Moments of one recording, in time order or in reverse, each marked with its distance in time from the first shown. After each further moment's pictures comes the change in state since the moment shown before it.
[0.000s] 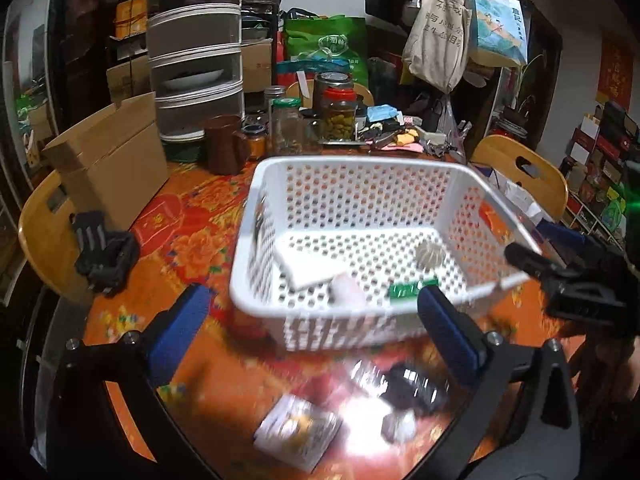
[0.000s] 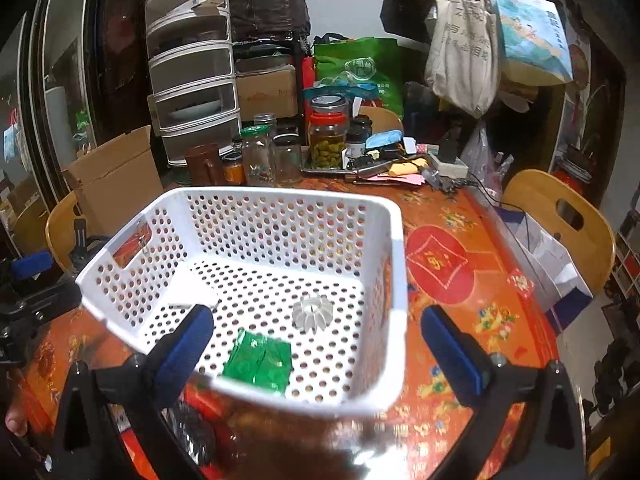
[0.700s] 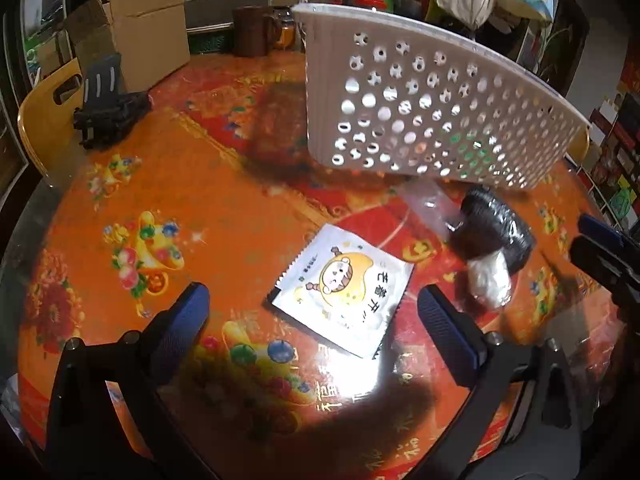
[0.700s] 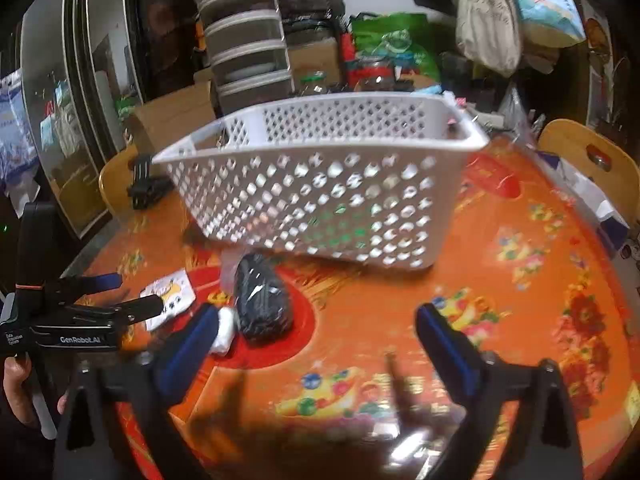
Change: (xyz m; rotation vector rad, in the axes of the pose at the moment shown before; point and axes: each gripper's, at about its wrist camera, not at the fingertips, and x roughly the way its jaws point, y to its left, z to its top) left arm 0.045 0.038 -0.149 -0.068 0.208 0.009; right arm -0.018 0.046 -0.124 0.006 0.071 0.181
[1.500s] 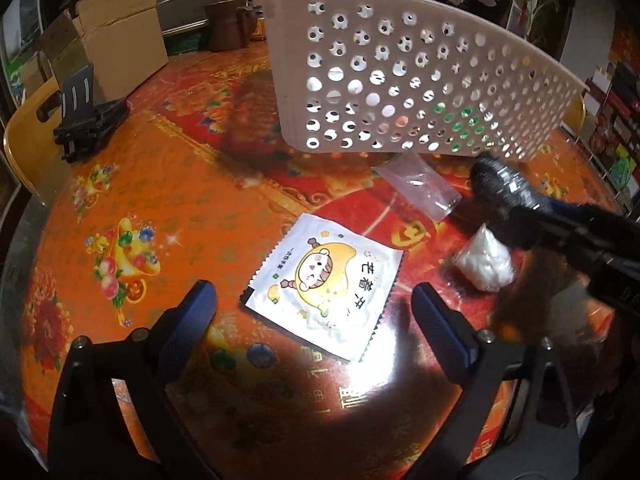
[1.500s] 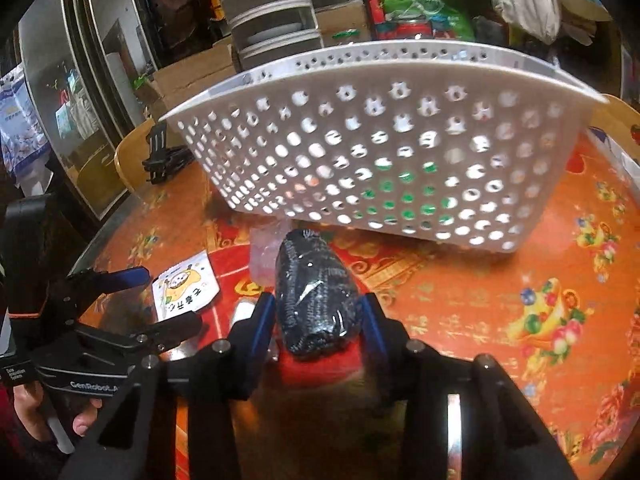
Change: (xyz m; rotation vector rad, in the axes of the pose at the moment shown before) left arm 0.015 -0.019 0.003 0.092 0.045 0.009; right arm 0.049 0.019 0.004 0.012 0.094 0.092
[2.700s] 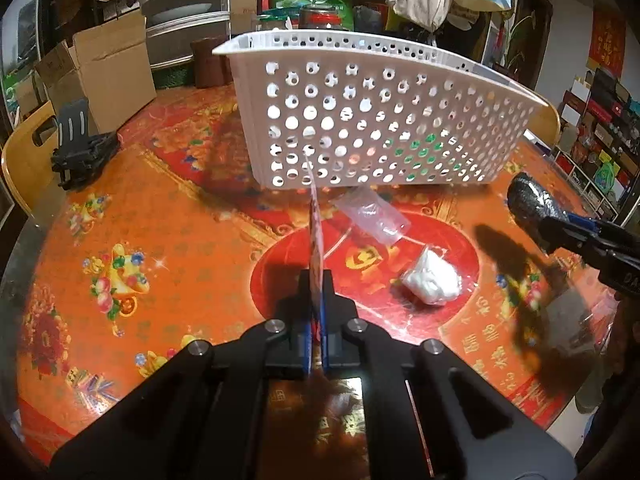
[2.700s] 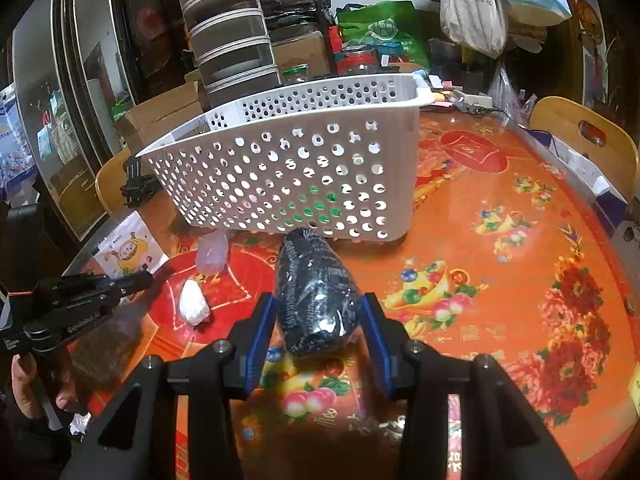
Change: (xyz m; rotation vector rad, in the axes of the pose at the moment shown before) left arm -0.034 -0.014 -0.006 0.019 -0.127 -0.058; right arm -0.064 -0.049 -0.025 0.033 -0.098 -0.096
